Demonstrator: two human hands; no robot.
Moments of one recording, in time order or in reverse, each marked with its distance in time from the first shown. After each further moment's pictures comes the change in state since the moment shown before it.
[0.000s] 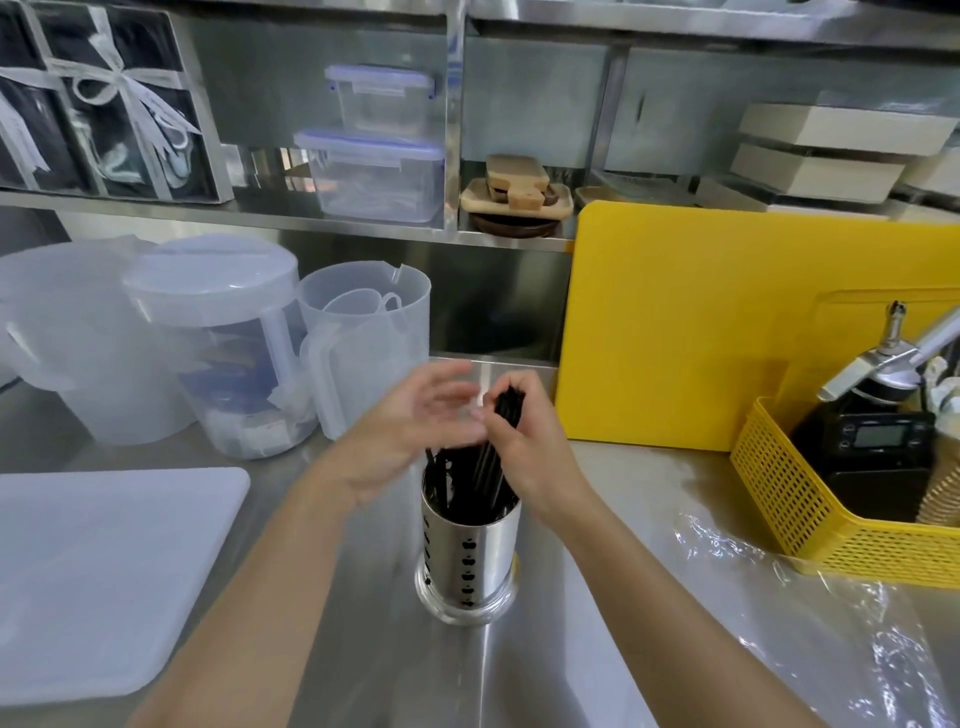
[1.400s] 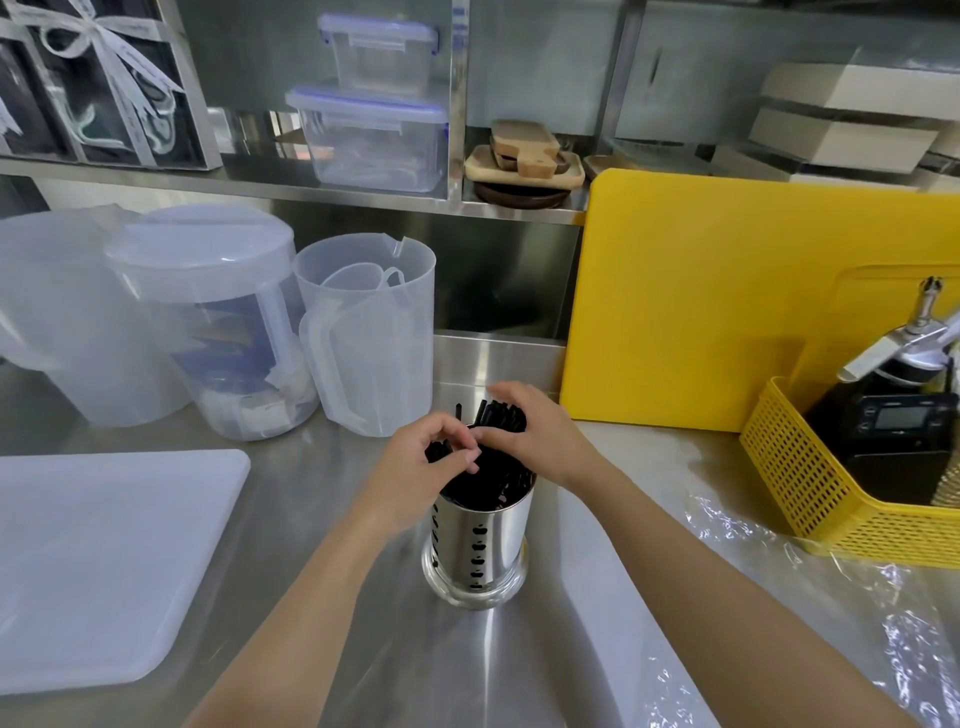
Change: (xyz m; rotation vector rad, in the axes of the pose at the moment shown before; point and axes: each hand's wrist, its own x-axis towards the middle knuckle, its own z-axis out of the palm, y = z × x) left_hand -0.009 -0.058 0.005 0.305 0.218 0.029; right_hand 0.033 0.067 -0.017 -0.632 -0.223 0.129
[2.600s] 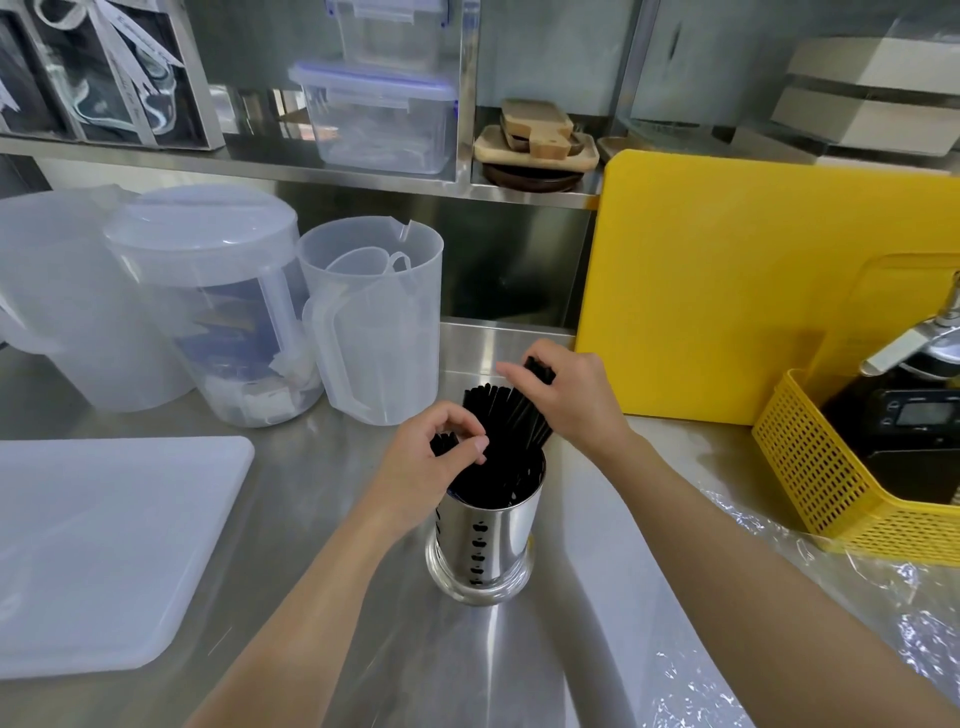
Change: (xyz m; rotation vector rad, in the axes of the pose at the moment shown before) left_hand -0.005 0.003 0.002 -0.019 0.037 0.029; right_hand 0.009 -0.010 -0.021 -0.022 0.284 -0.247
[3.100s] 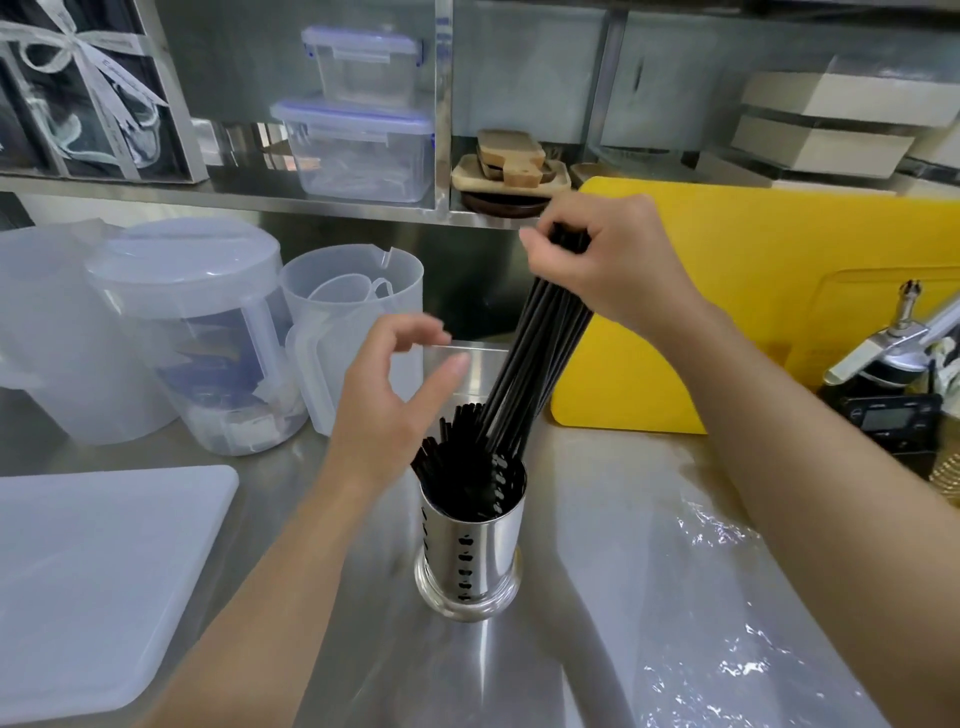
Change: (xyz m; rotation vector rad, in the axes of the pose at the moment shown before) left_hand 0.020 0.060 -0.015 0.083 0.257 0.447; right_hand 0.055 -0.062 -0.105 -0.092 0.217 -0.417
